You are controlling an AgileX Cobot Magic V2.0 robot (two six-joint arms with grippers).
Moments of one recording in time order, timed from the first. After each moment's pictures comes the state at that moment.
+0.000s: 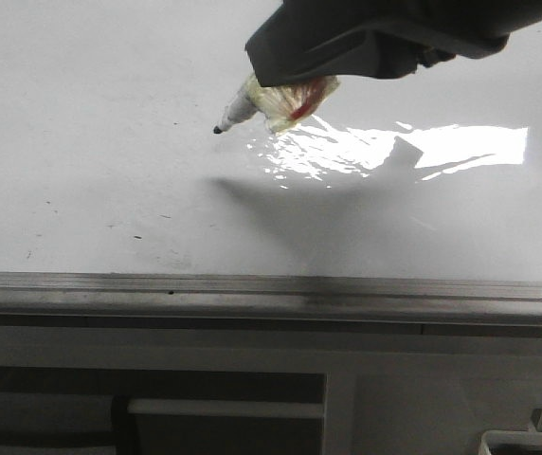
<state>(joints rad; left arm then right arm) -0.37 0.59 -0.41 -1.20 0.35 1.12 0.79 1.14 -0.67 0.72 -0.07 -0.91</state>
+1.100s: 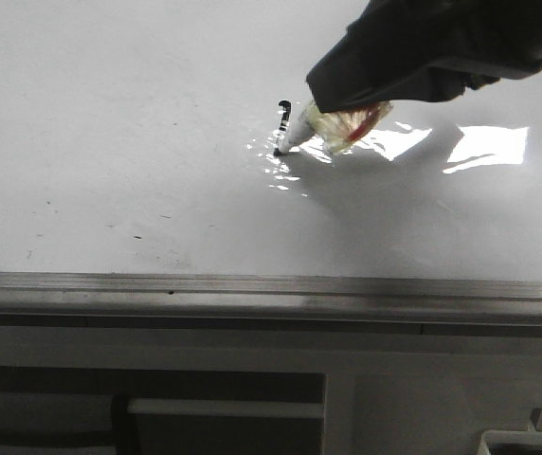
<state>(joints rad) -0.37 0.59 -0.41 -1.20 0.40 1.12 0.65 1.15 -0.67 0.73 0.05 -0.97</state>
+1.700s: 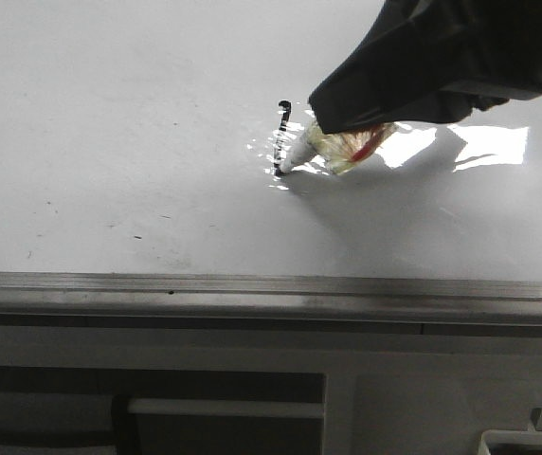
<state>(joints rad) -0.37 0.59 -0.41 -1.20 0.40 1.12 0.64 1.15 -0.65 0.73 0.07 -0.97</state>
